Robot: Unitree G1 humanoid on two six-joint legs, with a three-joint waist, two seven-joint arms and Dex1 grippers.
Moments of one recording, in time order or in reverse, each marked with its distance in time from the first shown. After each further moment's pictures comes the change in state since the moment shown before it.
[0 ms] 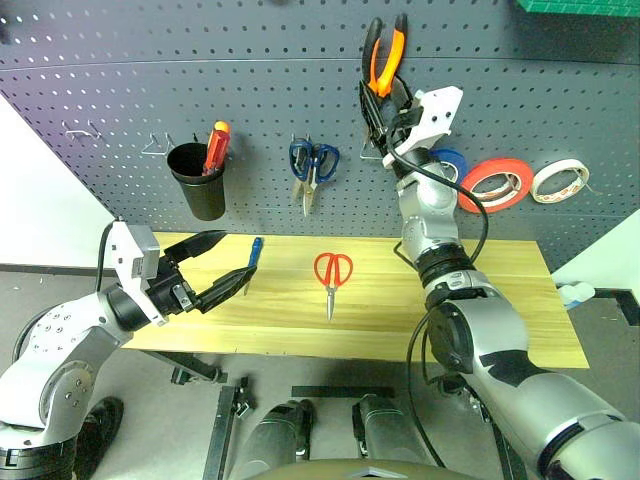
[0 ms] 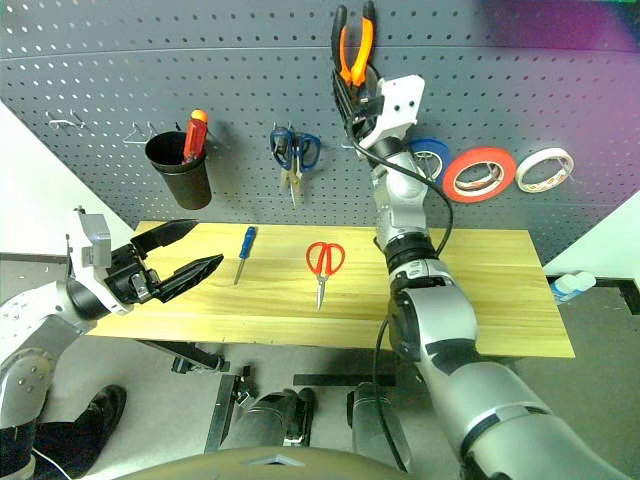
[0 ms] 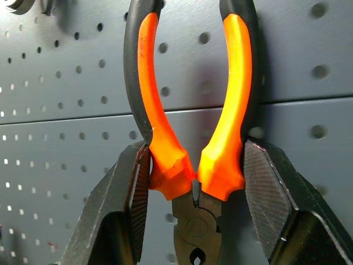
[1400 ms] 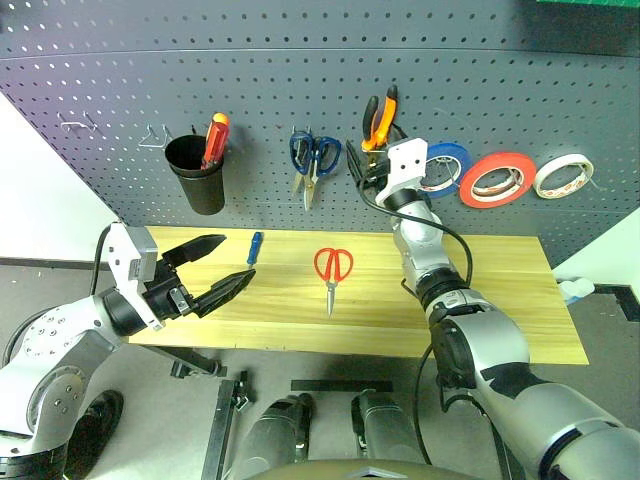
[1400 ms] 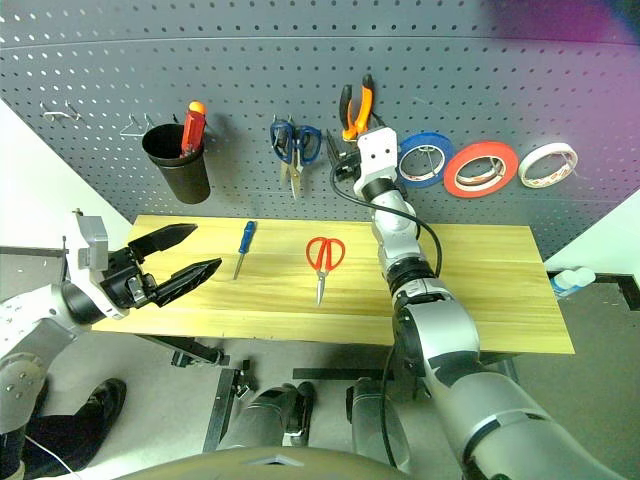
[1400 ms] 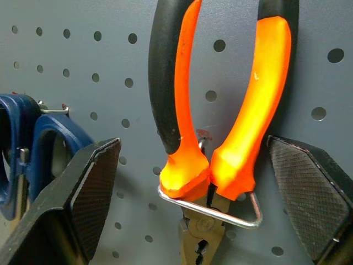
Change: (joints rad) left arm 0.030 0.031 0.020 -0.037 -0.050 0.046 0.028; right arm 0.091 -0.005 0.101 0.157 -0.227 -0.133 -0.229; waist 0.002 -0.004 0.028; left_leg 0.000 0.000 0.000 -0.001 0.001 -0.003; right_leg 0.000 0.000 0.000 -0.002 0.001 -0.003
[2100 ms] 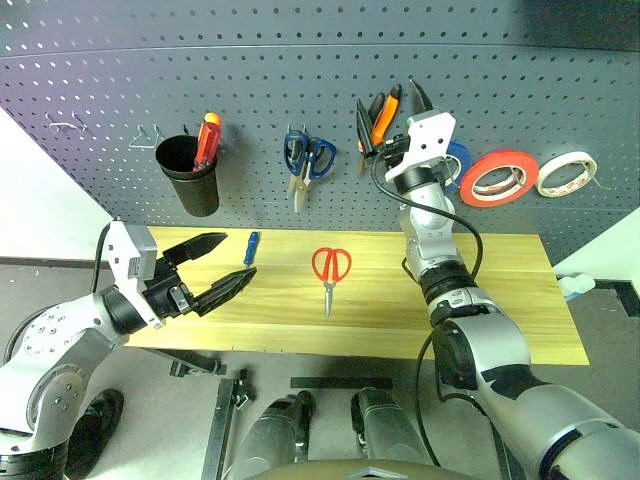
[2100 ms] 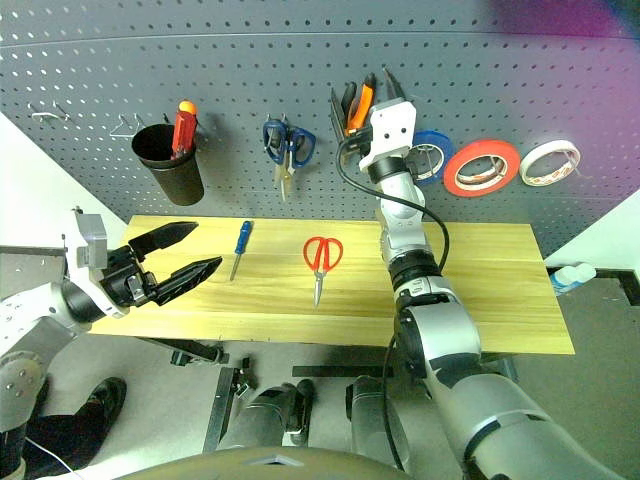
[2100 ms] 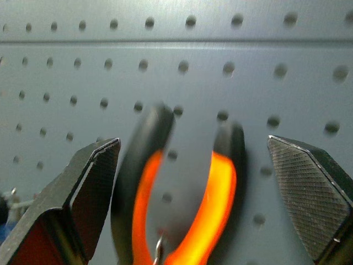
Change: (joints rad) left arm -0.024 0.000 -0.001 0.002 -0.003 0.000 -0.007; right arm 0.016 -0.004 -0.011 -0.250 0.038 -0.018 0.000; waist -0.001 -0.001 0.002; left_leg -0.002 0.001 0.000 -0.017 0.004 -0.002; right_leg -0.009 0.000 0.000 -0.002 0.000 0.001
